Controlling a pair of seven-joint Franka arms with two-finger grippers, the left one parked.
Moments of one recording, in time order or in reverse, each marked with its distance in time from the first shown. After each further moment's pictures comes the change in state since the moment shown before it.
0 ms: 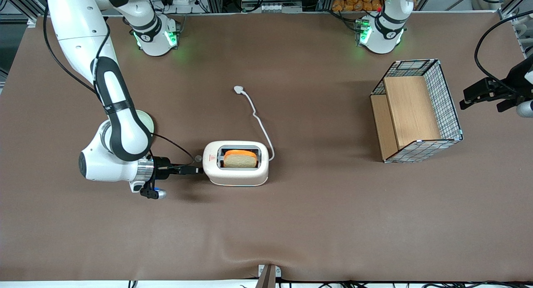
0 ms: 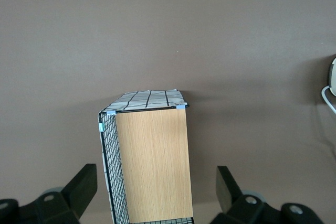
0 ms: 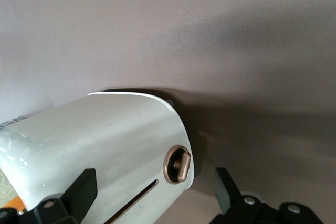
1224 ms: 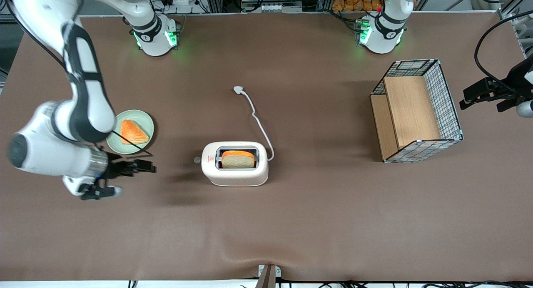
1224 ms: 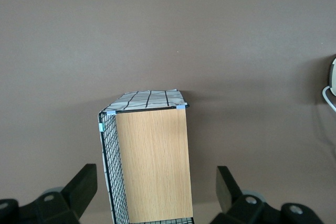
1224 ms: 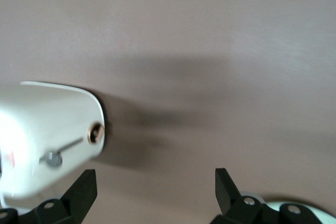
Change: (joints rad) arm -0.062 -0.219 -0.075 0.058 -0.525 -0.147 -0.003
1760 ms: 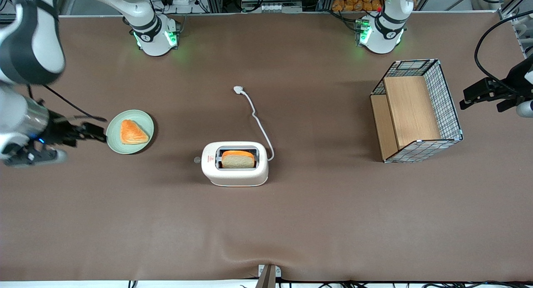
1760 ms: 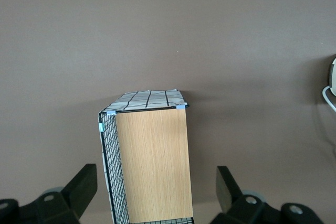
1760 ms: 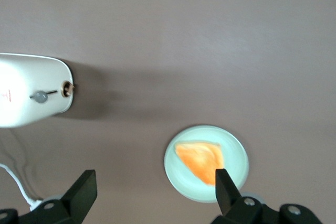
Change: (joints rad) arm -0.009 -0.278 -0.028 -0.002 -0.275 -0.237 0.104
